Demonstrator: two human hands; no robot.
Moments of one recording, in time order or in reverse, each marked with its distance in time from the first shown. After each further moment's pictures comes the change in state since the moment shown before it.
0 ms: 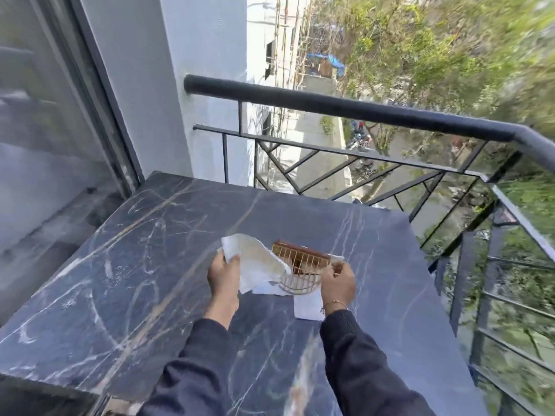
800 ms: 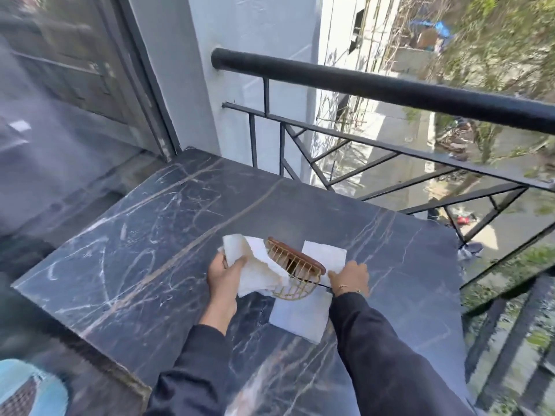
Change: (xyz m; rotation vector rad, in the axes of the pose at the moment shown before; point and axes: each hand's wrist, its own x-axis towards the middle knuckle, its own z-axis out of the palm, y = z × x) left_hand -0.032 -0.025 0.073 -0.118 0.243 -0.048; right_hand 0.130 0.035 0.000 -0.753 -0.491 -0.079
